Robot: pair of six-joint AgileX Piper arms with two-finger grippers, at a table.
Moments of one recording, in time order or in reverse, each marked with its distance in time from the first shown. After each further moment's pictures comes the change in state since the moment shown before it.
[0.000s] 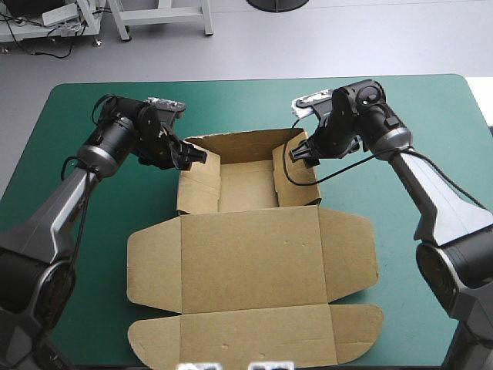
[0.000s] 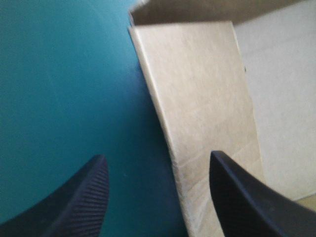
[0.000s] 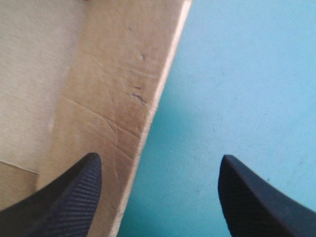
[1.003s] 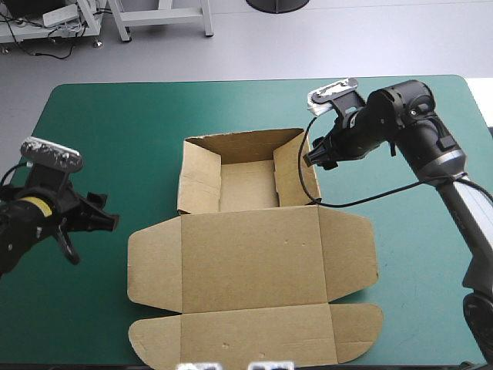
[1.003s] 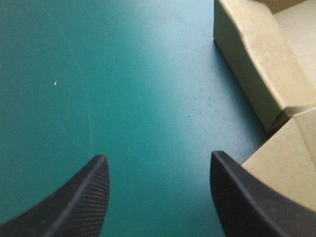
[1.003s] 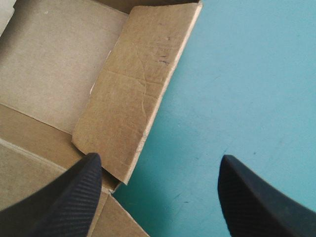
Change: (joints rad) left arm 0.154 -0.820 0.513 0.098 -0.070 0.214; right arm 0.000 -0.258 0.145 0.035 -0.019 -0.079
